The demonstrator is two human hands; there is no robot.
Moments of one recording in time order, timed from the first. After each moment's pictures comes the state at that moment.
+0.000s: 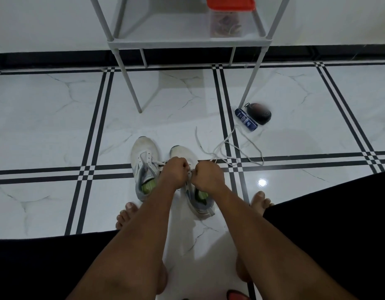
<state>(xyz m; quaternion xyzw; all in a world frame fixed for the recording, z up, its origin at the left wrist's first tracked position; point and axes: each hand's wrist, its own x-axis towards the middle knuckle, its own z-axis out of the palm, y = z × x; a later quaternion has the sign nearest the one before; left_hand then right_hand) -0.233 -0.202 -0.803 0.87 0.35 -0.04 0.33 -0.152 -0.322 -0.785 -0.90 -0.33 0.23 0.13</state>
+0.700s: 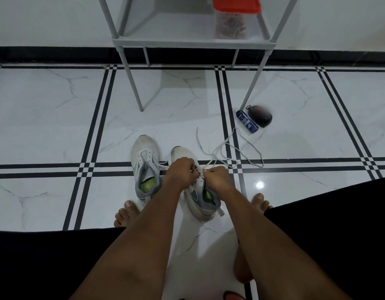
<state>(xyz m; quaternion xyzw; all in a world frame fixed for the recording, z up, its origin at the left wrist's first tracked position) -0.224 -0.218 -0.801 0.89 0.31 -0.04 0.33 -0.133 -0.346 -0.817 -0.87 -0.07 0.35 0.34</state>
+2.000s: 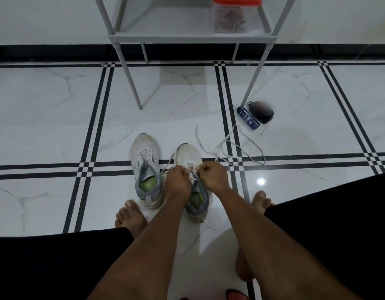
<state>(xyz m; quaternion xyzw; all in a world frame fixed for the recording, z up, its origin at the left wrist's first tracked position) -0.248 -0.251 -0.823 0.78 0.51 0.03 0.37 -0.141 -0.336 -0.819 -0.87 -0.20 0.29 0.33</state>
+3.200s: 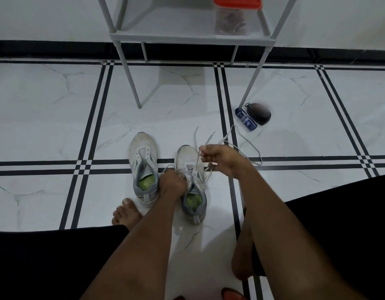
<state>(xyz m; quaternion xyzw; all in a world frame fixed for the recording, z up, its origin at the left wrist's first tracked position) -0.252 -0.232 -0.839 0.75 0.53 -0.05 0.40 -0.082 -0.342 -0.742 -0.61 -0.08 0.58 0.54</state>
